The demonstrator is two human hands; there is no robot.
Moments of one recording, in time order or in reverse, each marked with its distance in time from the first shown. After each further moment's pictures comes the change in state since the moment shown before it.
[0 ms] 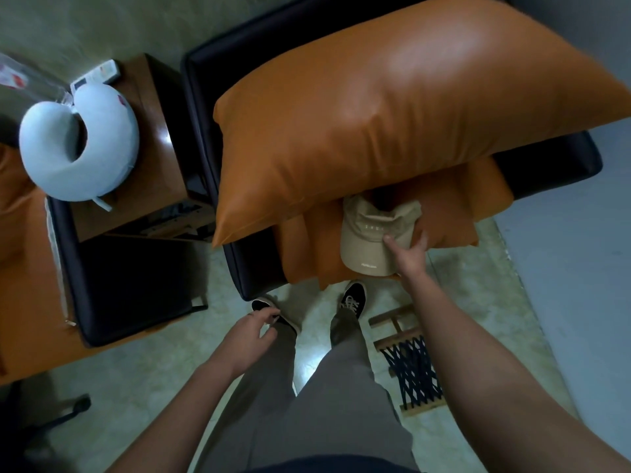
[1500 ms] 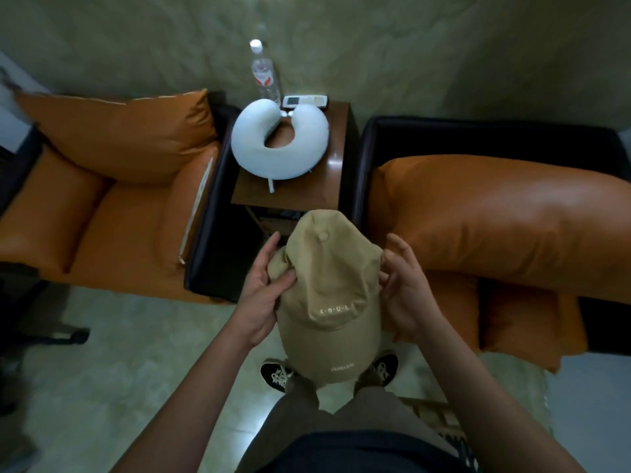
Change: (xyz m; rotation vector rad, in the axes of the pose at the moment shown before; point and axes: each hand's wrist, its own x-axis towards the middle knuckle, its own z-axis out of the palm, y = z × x) left_hand -0.128 -0.144 -0.143 -1.602 0.477 0.276; right_hand -0.330 -0.085 0.226 0.109 -0.855 -0.210
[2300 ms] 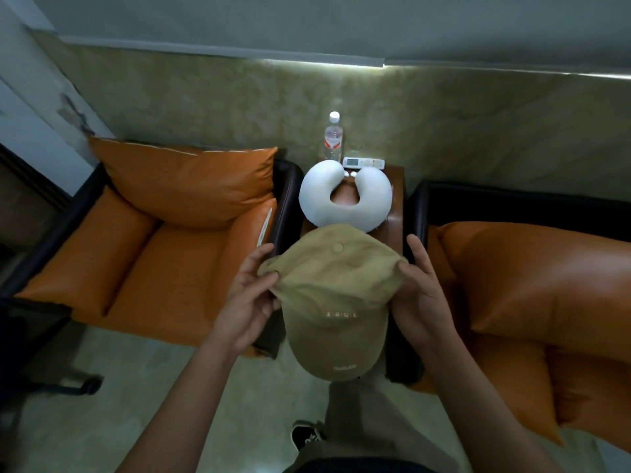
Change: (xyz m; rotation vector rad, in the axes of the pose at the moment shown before) left_hand 0.033 0.147 -0.199 -0.243 -0.112 0.150; right_hand 0.057 0.030 0.232 0.251 -0.076 -0.220
